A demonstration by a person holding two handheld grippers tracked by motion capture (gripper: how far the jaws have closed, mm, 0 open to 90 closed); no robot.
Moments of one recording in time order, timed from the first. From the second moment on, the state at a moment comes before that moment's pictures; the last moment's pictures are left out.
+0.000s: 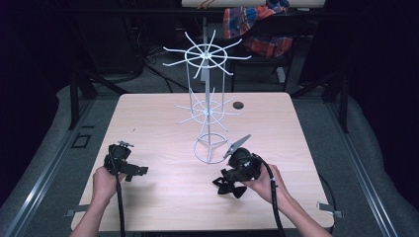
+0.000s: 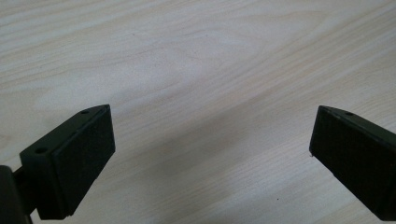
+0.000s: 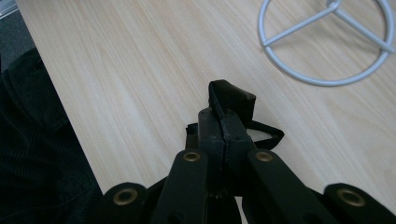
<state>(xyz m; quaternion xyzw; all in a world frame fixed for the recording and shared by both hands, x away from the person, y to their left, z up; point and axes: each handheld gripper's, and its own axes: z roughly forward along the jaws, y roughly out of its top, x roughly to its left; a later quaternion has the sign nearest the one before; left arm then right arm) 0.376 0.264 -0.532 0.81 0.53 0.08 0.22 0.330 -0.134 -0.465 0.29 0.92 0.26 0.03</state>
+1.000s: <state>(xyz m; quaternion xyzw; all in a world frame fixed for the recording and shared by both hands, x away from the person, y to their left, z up) 0.376 0.263 -0.532 0.81 0.53 0.08 0.22 0.337 -0.171 -0.439 0.32 0.90 0.28 0.06</state>
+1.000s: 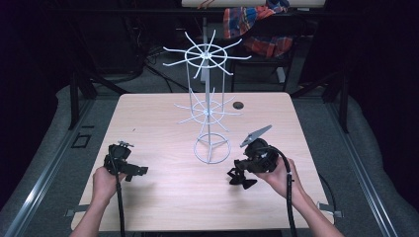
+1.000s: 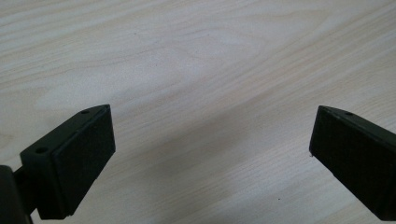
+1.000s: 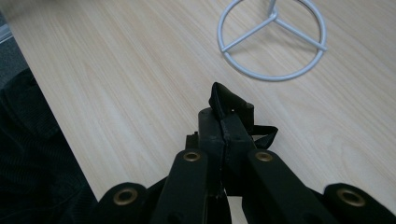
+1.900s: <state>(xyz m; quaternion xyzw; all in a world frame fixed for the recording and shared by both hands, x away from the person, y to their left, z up) 0.377 0.261 -0.533 0.81 0.53 0.08 0.22 0.352 -0.188 -0.425 0.34 0.89 0.30 0.09</state>
